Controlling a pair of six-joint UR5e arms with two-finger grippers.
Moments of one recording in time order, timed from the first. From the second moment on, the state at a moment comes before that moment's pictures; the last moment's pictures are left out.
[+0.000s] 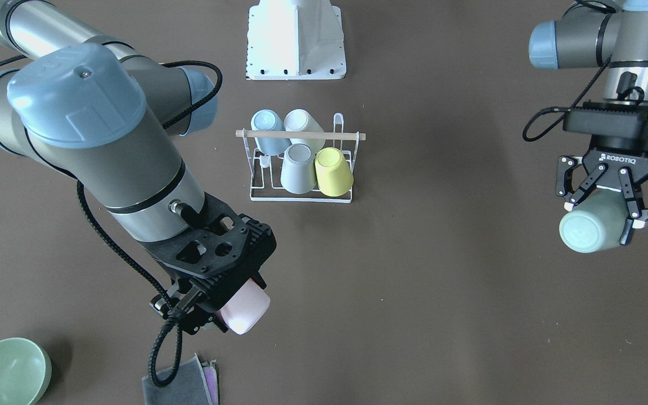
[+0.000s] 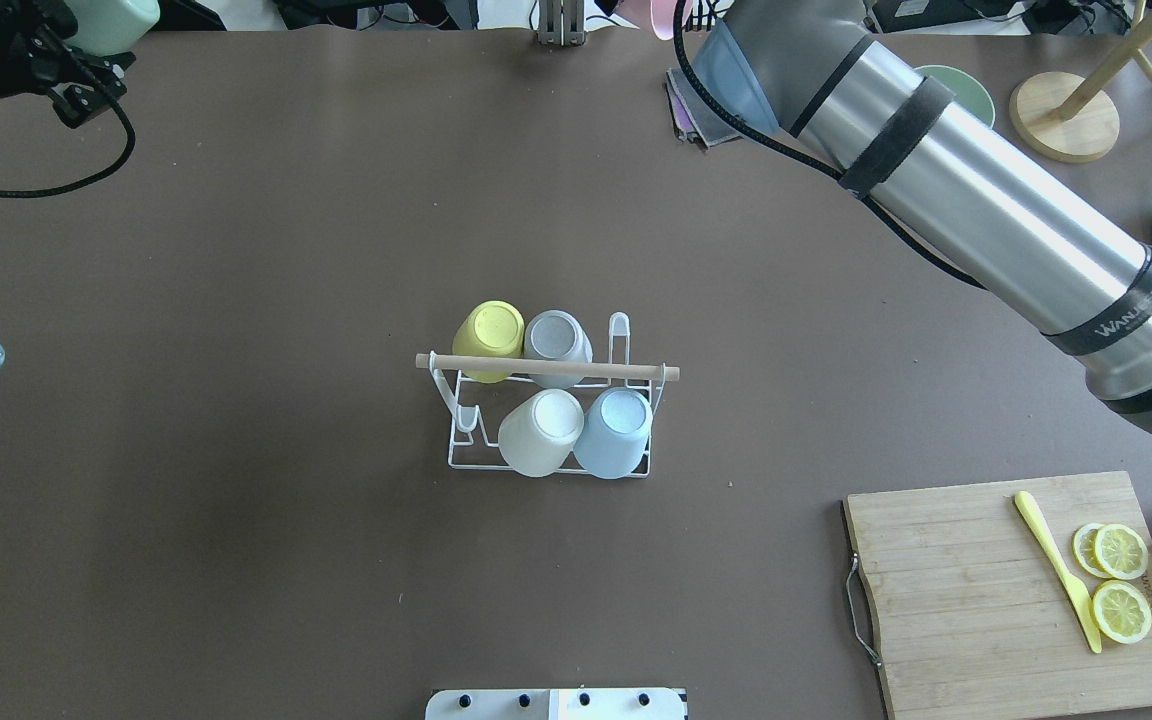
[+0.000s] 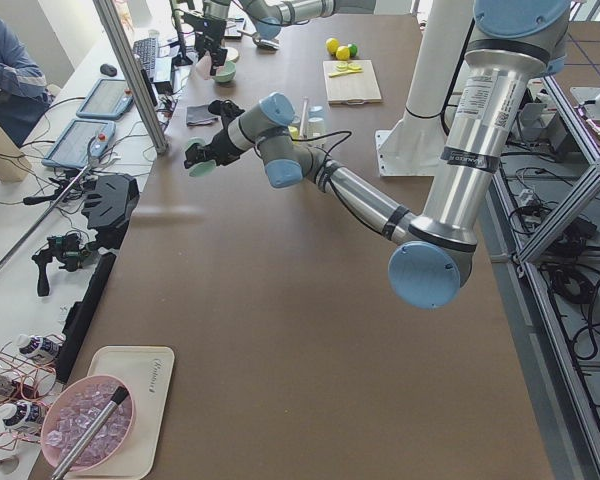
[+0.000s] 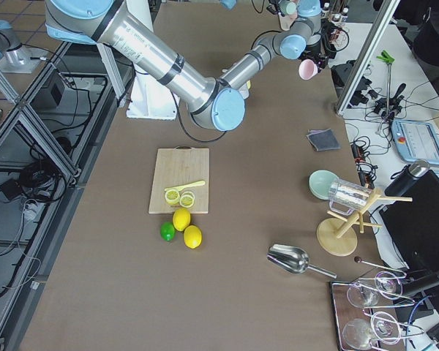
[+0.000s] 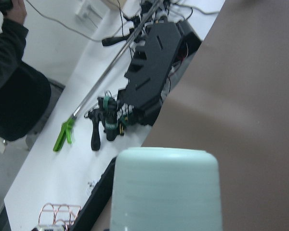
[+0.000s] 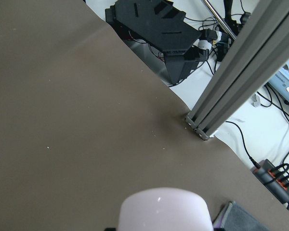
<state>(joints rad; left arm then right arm) -1.01 -1.79 -1.87 -2.33 -1.59 0.04 0.97 -0.55 1.24 -1.20 2.09 0.16</state>
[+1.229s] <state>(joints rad) -0.76 -1.69 -1.92 -3.03 -1.48 -0.46 0.89 -0.90 1.31 -0.24 1.99 0.60</state>
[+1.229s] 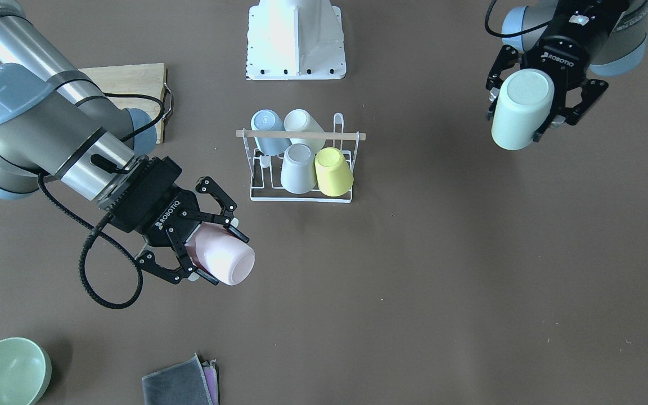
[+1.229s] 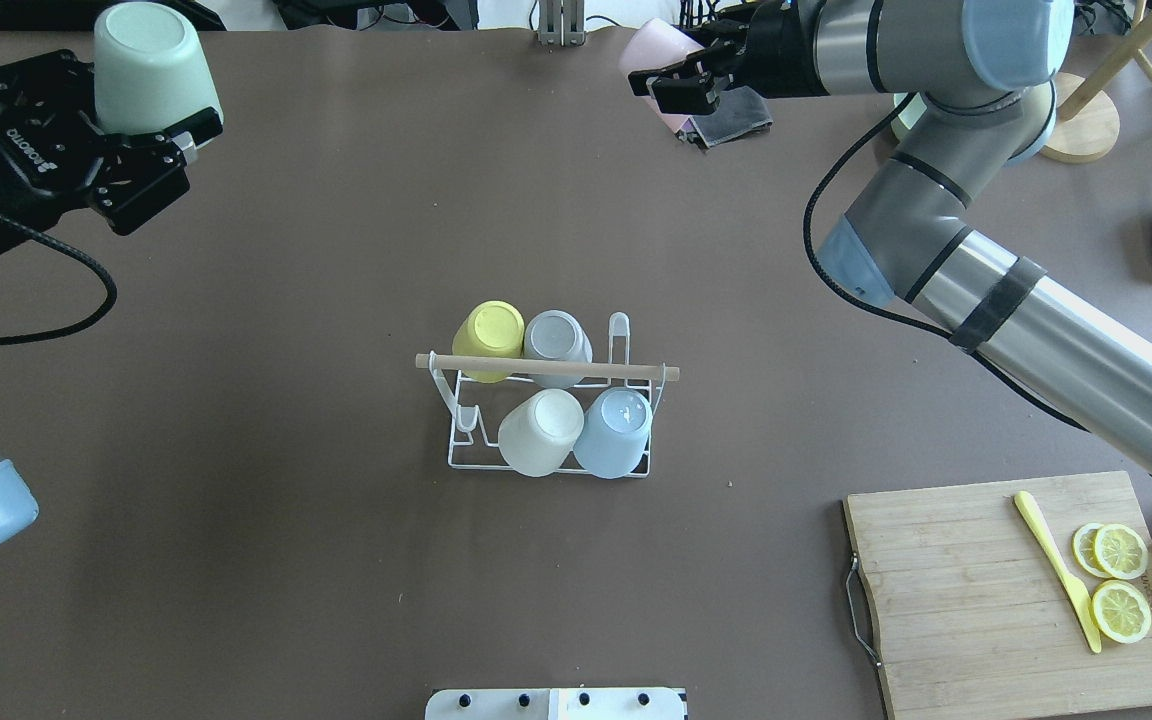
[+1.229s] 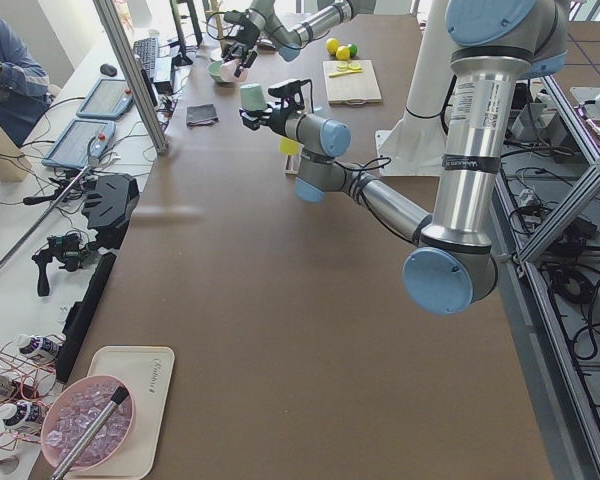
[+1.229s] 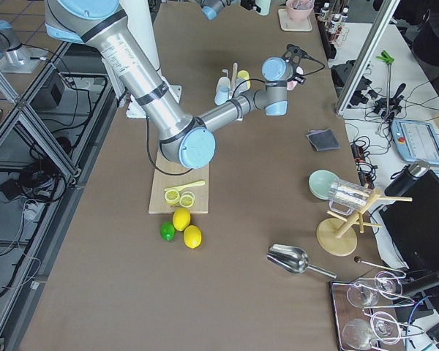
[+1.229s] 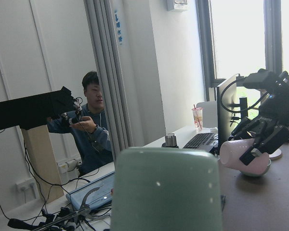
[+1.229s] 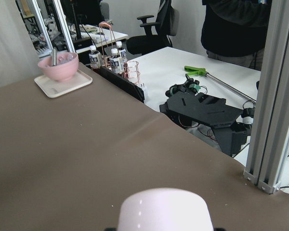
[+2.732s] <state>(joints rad) -0.30 -1.83 -1.73 -3.20 -1.01 -0.56 0.66 -0.94 1.10 0.51 1.89 0.74</state>
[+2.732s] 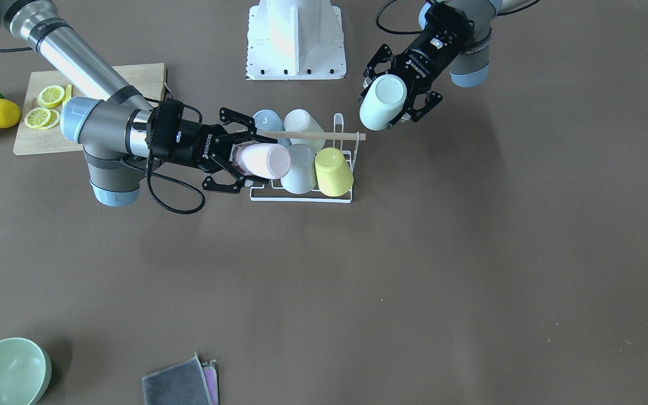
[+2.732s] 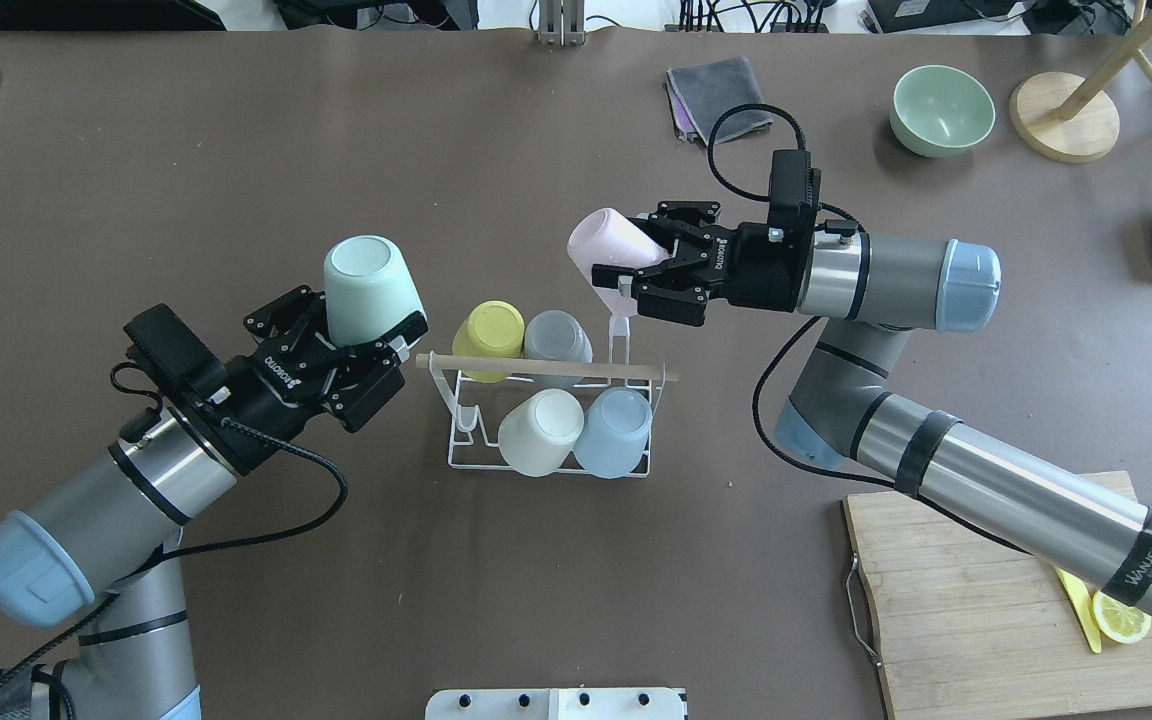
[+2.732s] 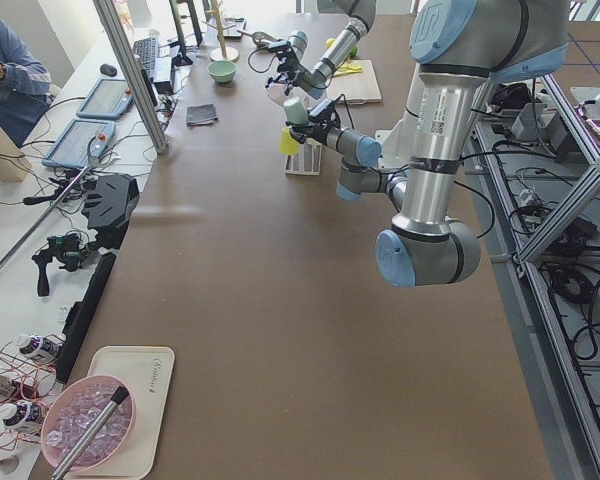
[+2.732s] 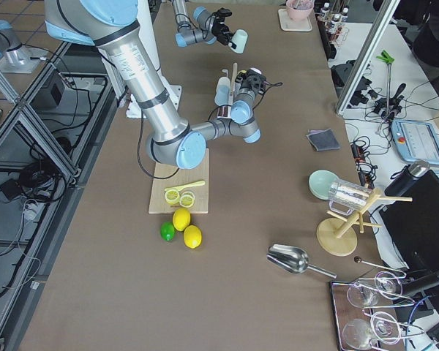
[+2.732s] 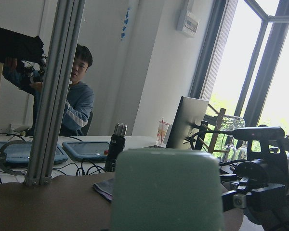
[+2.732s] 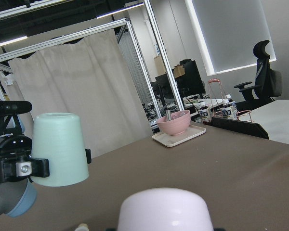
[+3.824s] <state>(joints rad) -0.15 -1.90 -1.65 -3.24 -0.90 -0.46 0.62 -0.93 1.08 0.55 1.90 0.76</state>
